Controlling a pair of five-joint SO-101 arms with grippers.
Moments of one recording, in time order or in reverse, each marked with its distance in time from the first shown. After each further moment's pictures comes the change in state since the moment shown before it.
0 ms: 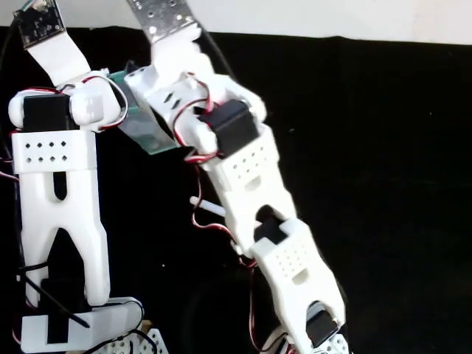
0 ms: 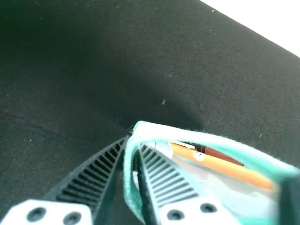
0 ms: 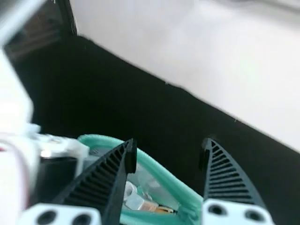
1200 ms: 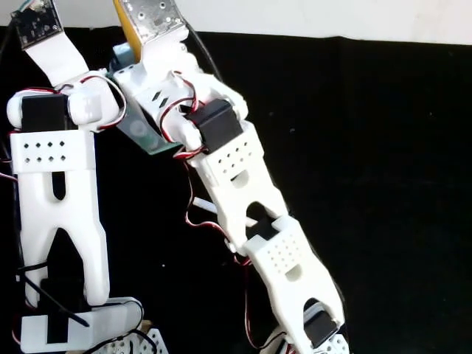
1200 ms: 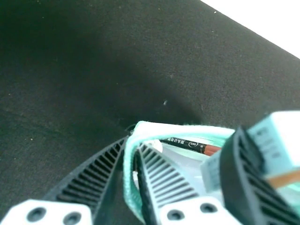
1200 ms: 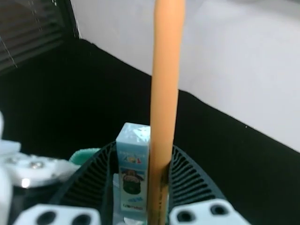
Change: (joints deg) left arm -0.2 0.0 0.1 0.0 0.3; right arm -1.6 6.8 0.8 -6.9 -1.5
